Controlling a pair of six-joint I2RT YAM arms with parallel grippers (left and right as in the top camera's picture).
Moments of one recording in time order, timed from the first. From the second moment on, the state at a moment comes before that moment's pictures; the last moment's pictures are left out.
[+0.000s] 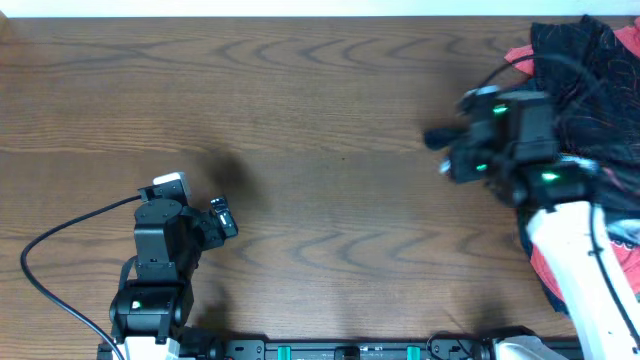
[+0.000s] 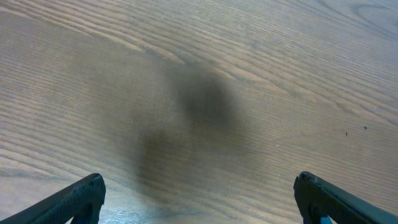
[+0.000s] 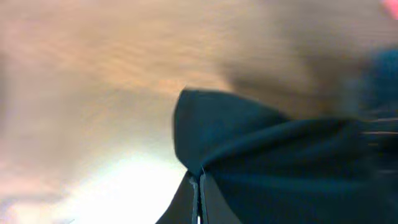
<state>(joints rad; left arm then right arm) -0.03 0.69 0.53 -0.56 -0.04 -0.31 0.20 1.30 1.07 -0.69 -0.16 -0.02</state>
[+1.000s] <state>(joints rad) -0.06 0.84 0.53 -0.41 0.20 -0.59 0.38 1.30 1.04 -0.64 0.06 0.18</state>
